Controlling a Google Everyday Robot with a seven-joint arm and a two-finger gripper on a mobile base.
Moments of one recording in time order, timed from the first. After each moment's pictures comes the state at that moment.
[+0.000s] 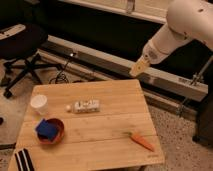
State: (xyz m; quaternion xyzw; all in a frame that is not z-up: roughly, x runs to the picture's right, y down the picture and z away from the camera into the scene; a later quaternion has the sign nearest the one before) arm 0.105 -0.103 0.592 -0.25 -0.13 0.32 0.90
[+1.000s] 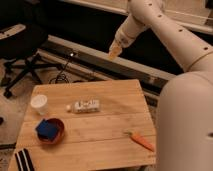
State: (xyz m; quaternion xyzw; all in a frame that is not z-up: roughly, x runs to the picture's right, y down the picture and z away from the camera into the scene) arm 0.039 -0.200 0.717 -0.23 -0.21 0.17 0.94
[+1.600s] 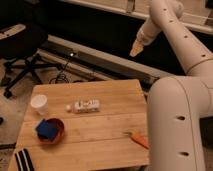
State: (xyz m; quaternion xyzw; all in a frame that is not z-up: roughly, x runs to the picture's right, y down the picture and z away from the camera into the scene) arm 0.205 -0.208 0.772 -0.19 -0.09 0.24 0.95
